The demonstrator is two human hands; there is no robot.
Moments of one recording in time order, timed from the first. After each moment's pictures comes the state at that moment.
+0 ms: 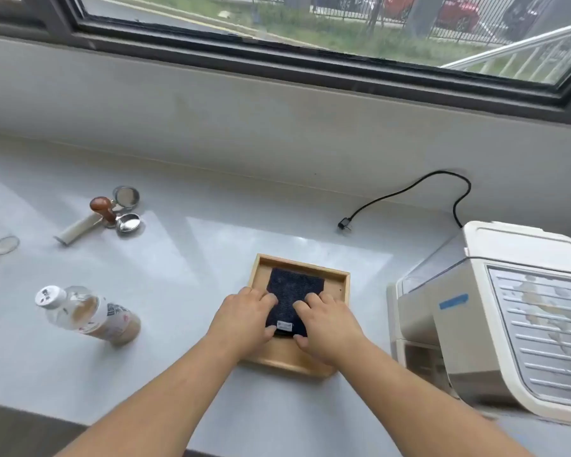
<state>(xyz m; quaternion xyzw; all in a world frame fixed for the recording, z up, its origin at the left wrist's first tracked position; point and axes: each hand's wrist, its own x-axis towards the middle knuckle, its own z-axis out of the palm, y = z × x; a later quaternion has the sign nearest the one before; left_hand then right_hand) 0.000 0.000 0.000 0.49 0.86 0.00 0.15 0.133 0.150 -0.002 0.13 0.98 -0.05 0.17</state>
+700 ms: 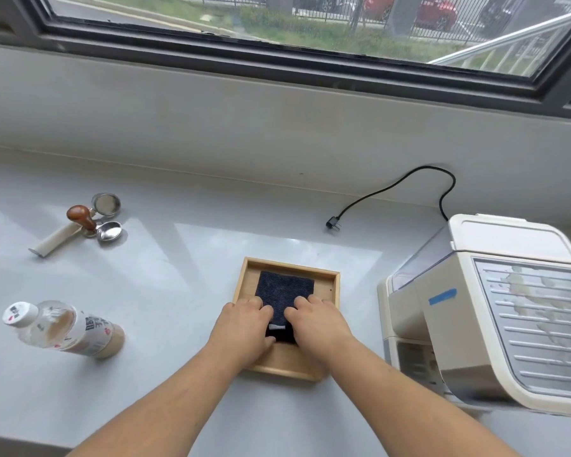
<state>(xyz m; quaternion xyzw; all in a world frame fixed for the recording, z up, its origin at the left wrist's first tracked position) 0.010 0.015 -0.025 0.50 0.85 -0.04 0.12 0.128 0.153 -0.007 0.12 0.98 -0.03 0.15</state>
